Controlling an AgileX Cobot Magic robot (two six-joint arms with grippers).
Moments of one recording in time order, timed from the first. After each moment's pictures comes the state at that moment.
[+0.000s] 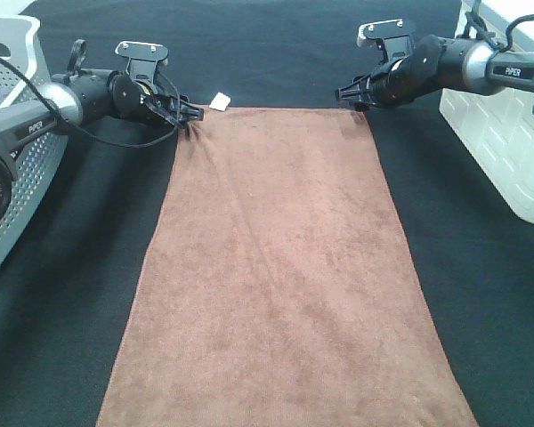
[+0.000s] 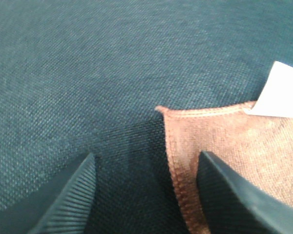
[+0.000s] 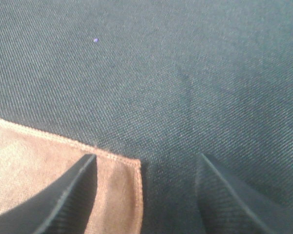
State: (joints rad) left arm -0.19 2.88 -2.50 -0.05 0.30 0.04; right arm 0.14 2.63 -2.14 0.15 0.21 -0.27
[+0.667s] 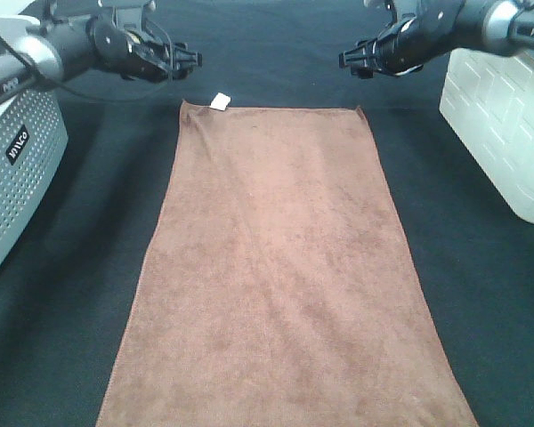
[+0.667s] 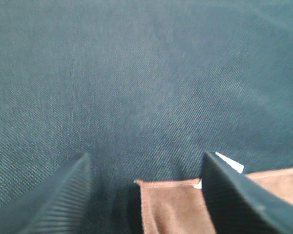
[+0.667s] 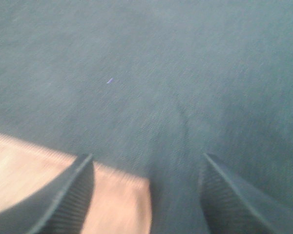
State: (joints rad) left arm -0.19 2.74 -2.50 -0.18 0.34 0.04; right arm 0.14 2.52 -2.14 0.18 0.32 -0.27
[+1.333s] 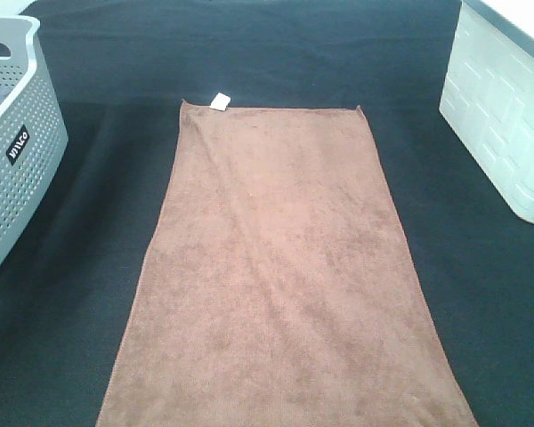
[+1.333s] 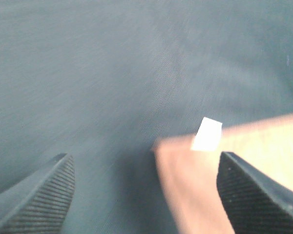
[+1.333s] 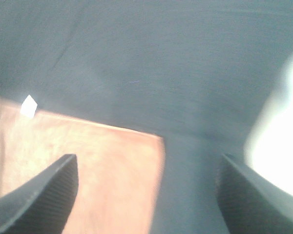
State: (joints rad) left arm -0.07 2.30 -2.50 -0.01 1.07 -0.01; right arm 0.06 2.09 -2.14 0.18 0.87 -0.09
